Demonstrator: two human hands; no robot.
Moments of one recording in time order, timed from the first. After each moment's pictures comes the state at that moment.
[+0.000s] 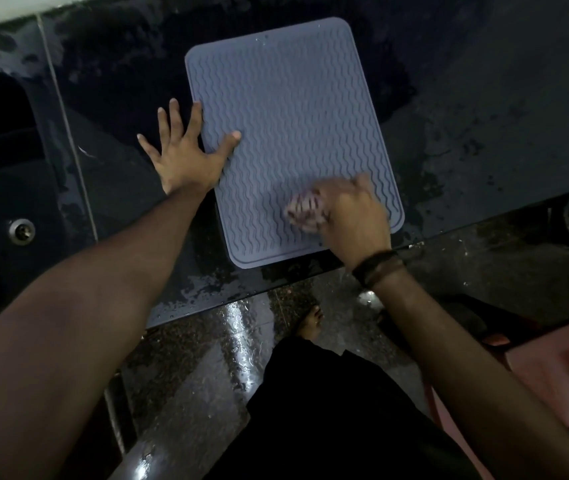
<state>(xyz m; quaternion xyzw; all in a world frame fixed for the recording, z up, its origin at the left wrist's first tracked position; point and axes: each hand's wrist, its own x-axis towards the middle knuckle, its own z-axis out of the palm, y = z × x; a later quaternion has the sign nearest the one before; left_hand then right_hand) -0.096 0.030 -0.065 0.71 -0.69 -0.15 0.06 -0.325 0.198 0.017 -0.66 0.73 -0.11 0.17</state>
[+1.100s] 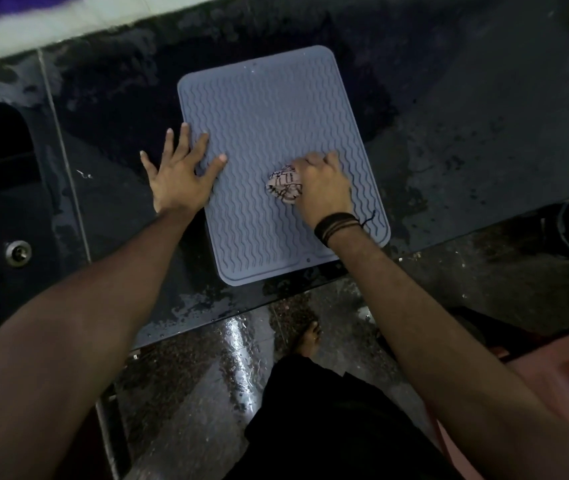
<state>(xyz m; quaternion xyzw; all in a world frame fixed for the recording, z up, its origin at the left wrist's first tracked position) -0.090 0.028 -0.071 0.65 -0.75 -0.15 0.06 -0.329 0.120 -0.016 -0.65 0.75 -0.03 0.15</state>
